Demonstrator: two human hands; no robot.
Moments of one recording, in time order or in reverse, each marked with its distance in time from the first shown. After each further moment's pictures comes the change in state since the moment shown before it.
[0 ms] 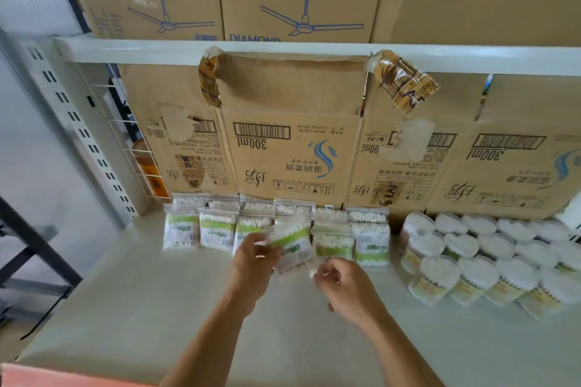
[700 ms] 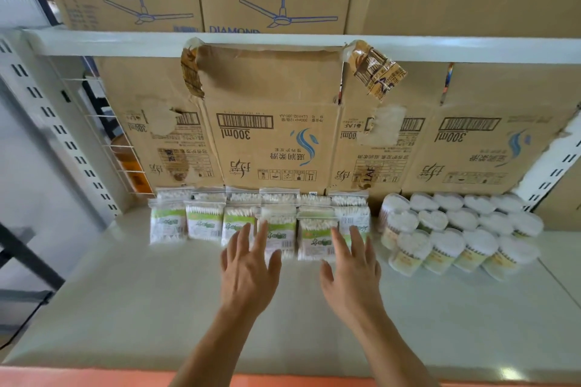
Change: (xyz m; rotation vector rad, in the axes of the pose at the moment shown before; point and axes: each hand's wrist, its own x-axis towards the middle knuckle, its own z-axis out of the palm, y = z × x) left_hand -0.035 -0.017 0.000 0.982 0.086 0.504; right_hand -0.034 0.009 0.004 -0.547 0.335 -0.078
